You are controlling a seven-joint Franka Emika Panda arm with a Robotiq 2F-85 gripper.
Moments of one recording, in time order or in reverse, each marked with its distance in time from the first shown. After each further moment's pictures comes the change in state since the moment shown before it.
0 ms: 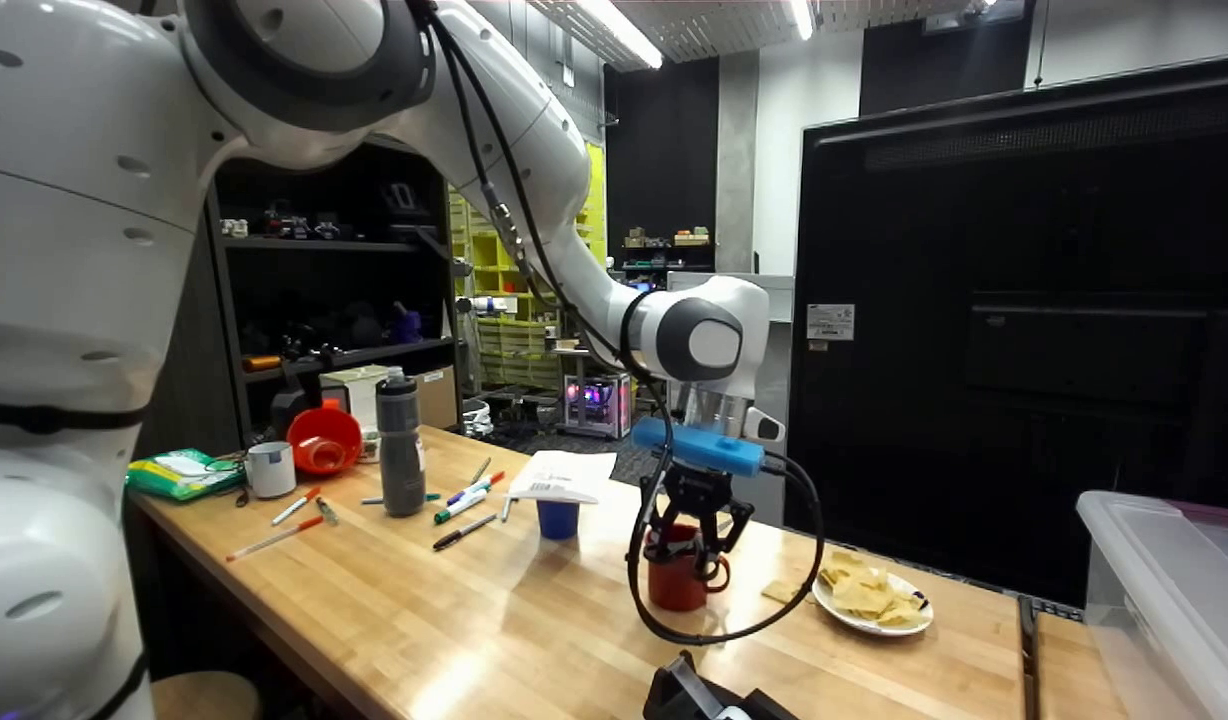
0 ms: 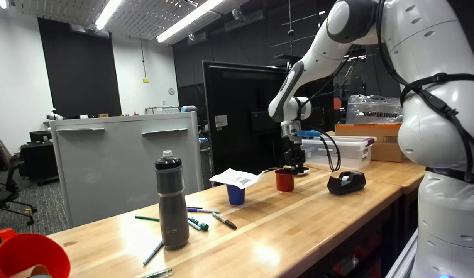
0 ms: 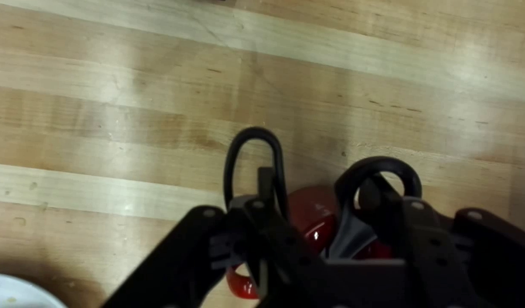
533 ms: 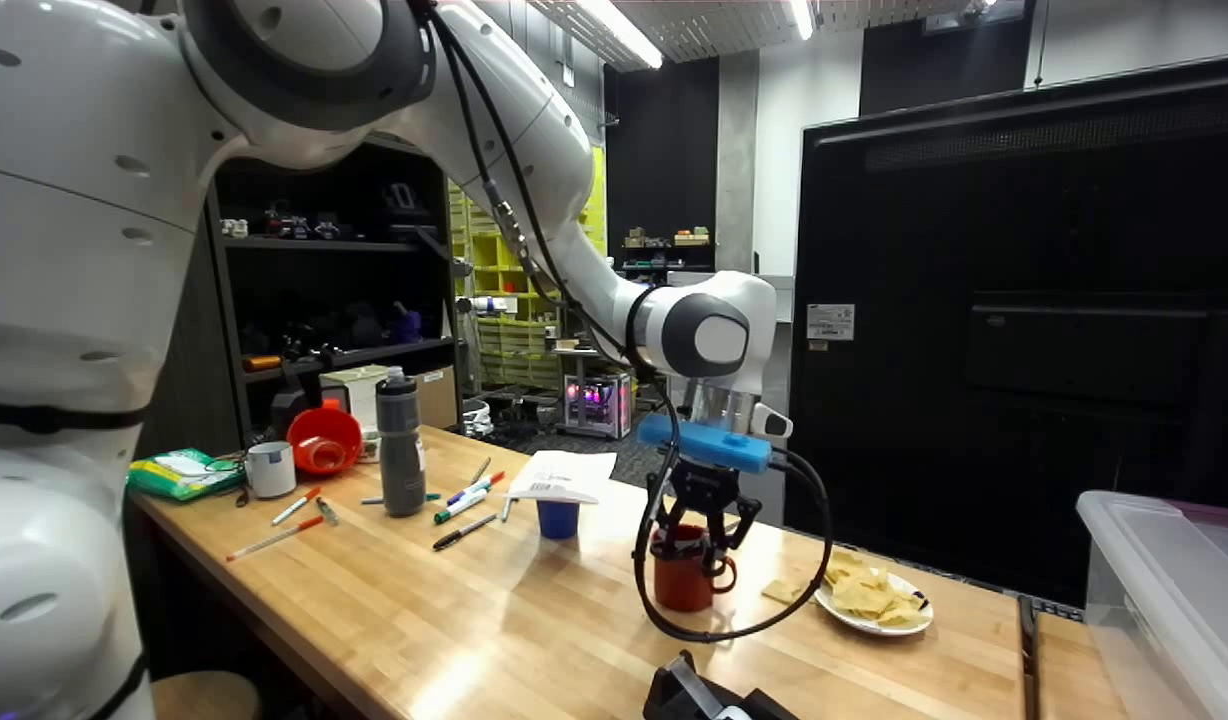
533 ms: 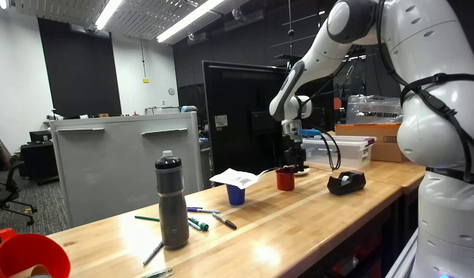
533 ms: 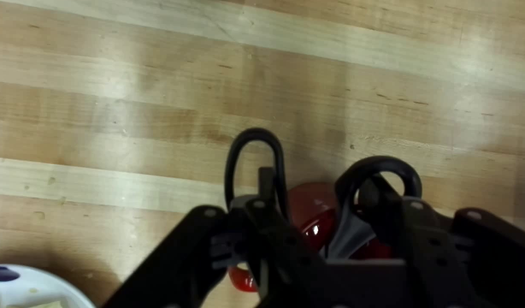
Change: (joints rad) arm -0.012 0.000 0.000 0.014 0.002 -0.001 -0.001
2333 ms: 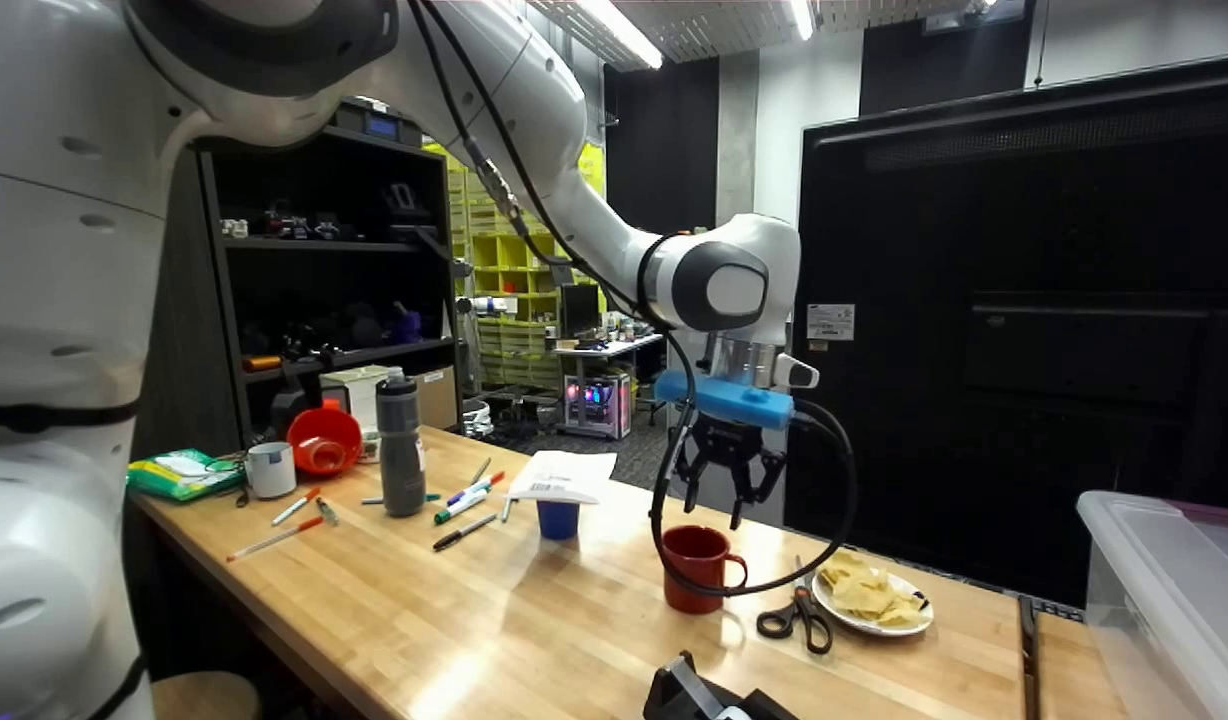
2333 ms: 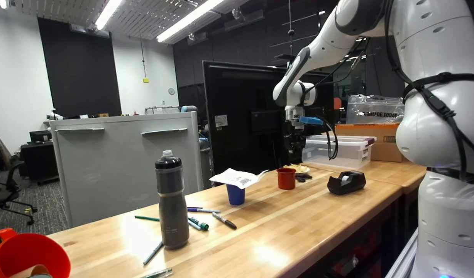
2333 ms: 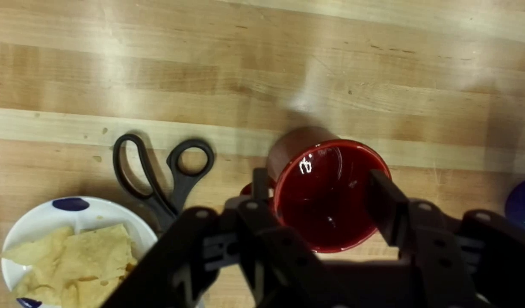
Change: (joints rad) arm -0.031 -0.076 -0.011 0.038 0.065 -0.007 -0.022
